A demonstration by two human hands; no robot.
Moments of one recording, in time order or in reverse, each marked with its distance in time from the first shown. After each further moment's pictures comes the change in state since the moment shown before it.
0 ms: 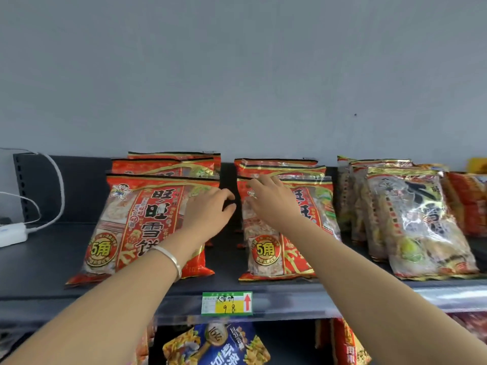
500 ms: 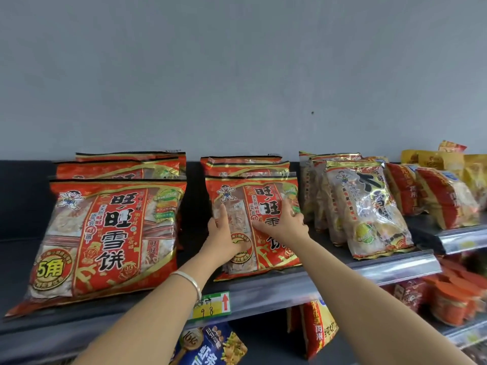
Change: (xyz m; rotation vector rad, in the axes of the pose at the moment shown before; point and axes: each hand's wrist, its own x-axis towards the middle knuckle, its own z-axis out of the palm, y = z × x) left_hand -0.016 0.046 0.075 -0.541 -0.499 -0.200; right_hand -0.062 0.065 0.026 0.336 -0.273 0.858
